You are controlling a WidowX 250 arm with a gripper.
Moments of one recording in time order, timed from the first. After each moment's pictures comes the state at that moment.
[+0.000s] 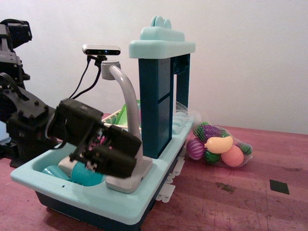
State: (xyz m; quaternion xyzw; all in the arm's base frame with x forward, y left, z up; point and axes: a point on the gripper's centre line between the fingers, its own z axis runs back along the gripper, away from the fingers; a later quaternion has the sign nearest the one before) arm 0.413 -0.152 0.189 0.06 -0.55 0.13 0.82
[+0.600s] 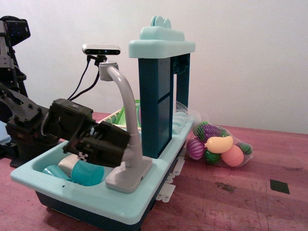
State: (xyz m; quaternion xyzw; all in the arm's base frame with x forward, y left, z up) arm 0.386 -0.138 0.179 0.06 -0.56 0.15 0.81
